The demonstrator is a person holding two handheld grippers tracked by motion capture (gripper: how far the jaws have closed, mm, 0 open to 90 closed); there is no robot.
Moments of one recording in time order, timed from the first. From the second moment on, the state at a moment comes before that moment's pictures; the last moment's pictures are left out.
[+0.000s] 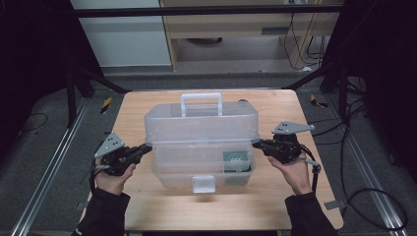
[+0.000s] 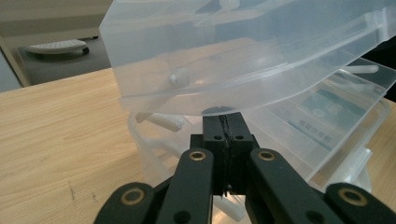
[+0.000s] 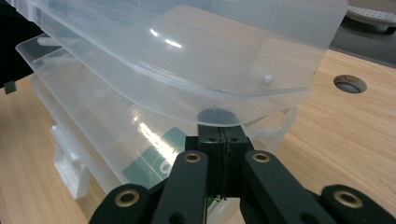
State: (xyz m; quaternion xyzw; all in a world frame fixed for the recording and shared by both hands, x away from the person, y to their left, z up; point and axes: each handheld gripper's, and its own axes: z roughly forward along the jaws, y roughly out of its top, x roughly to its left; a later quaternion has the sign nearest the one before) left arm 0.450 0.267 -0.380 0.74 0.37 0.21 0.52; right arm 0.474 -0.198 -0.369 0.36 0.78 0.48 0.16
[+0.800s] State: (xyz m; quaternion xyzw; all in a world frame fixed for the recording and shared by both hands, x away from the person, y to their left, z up) left arm 0.449 0.265 -0.403 0.76 0.38 0.21 0.48; right arm 0.463 -0.203 -0.390 0.37 0.80 0.45 0.16
